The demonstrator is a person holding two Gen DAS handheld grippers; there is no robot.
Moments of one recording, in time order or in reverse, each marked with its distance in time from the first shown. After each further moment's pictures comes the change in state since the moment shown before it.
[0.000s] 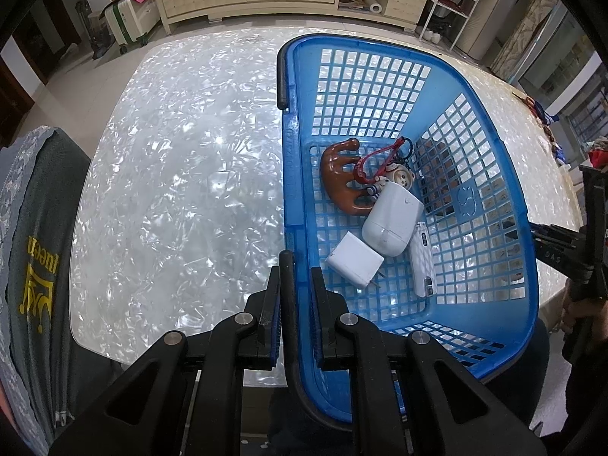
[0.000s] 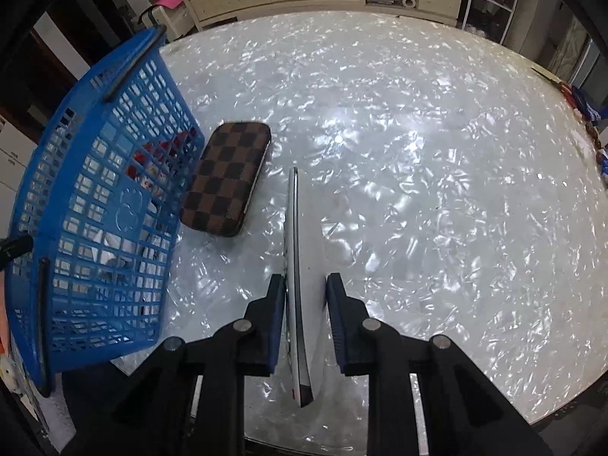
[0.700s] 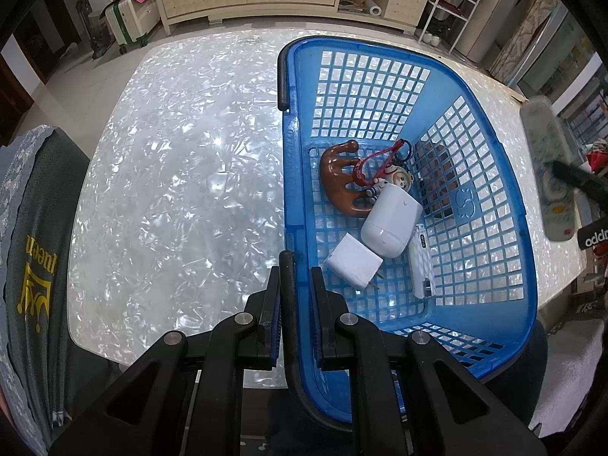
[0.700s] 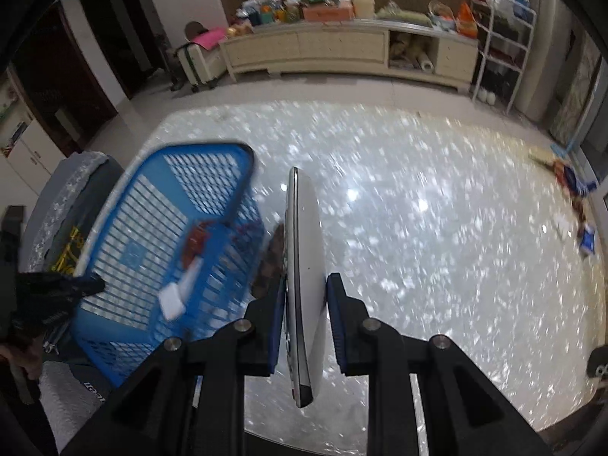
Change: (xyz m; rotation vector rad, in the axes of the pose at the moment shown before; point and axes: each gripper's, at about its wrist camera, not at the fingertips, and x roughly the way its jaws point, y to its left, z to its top) left arm -0.001 0.000 -0.001 -0.005 -0.009 -0.007; right arm -0.119 0.037 0.037 -0.106 -0.213 0.037
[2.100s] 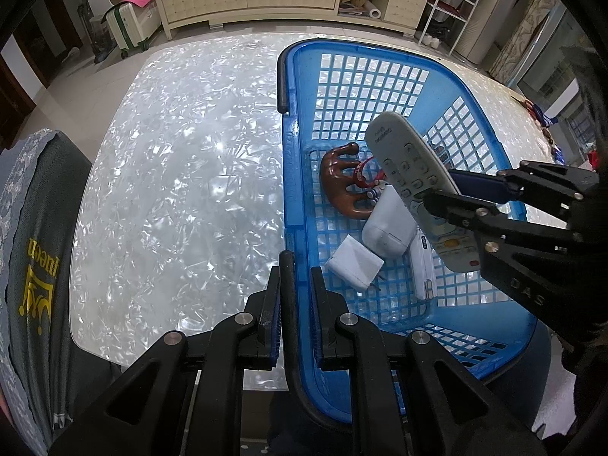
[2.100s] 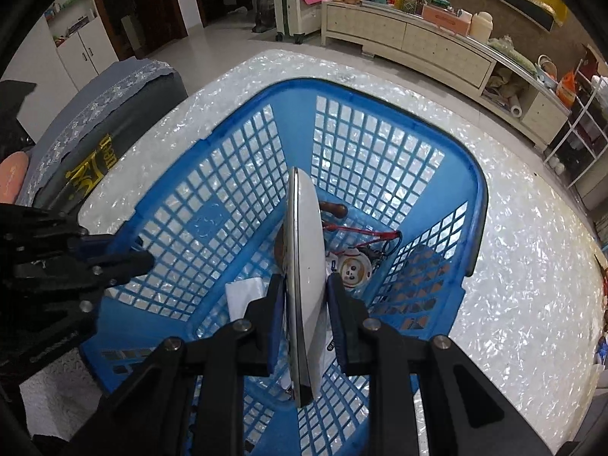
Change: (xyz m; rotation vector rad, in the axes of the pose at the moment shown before) left arm -0.001 0.000 0.001 0.007 -0.012 0.011; right arm 0.083 0.134 0.003 -0.343 0.113 0.066
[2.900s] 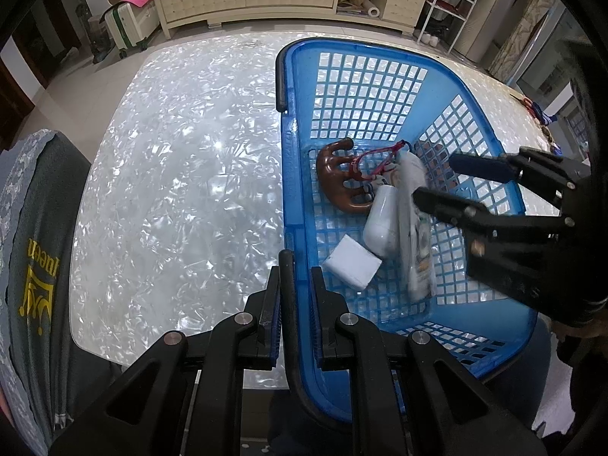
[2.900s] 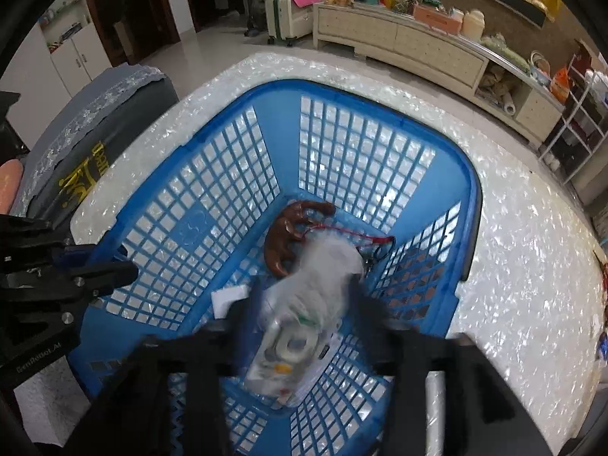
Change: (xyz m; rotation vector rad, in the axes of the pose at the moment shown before) left arm -0.001 -0.001 -0.003 0.002 0.000 -0.006; right arm -0.001 -0.005 0.005 0.018 -0.031 0.007
